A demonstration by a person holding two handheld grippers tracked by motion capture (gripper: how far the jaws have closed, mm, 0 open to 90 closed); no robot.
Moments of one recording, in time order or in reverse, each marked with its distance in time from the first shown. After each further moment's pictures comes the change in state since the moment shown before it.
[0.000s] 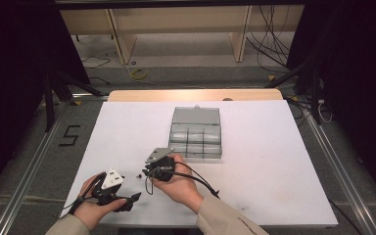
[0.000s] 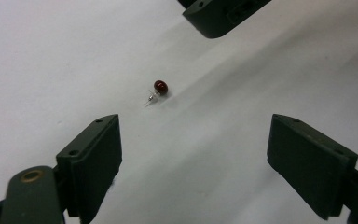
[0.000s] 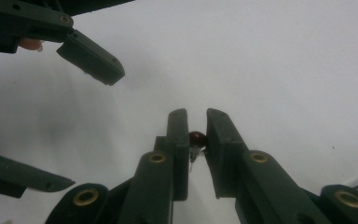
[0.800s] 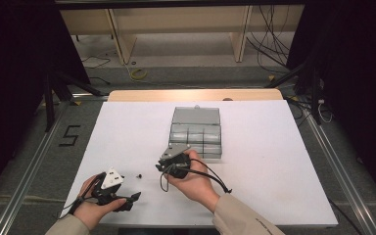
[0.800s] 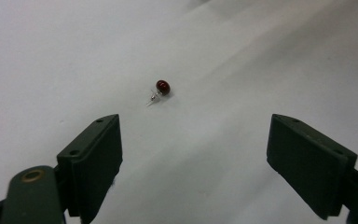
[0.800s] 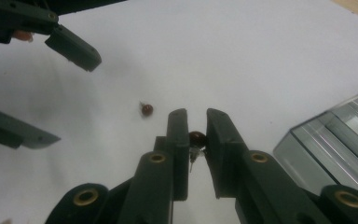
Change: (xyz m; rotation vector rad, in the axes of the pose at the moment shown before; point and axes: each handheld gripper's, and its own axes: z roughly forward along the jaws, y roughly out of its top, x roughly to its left) left arm 0.000 0.000 0.001 -0.003 0.004 -0.003; right arm -0.019 -0.009 -0.040 -0.010 -0.052 -0.011
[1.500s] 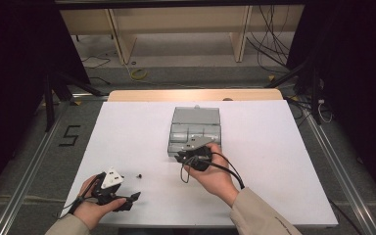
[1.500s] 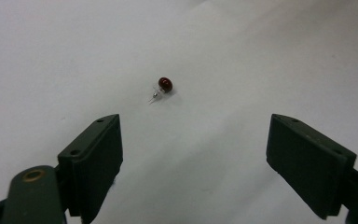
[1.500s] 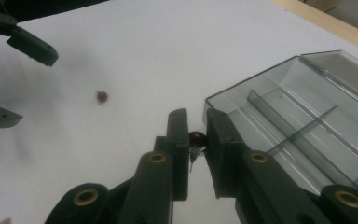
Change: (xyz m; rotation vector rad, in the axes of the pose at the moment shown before) left arm 0.001 0.000 0.000 0.010 0.001 -0.001; right arm -0.036 -0.013 -0.042 -0.023 -0.079 0.056
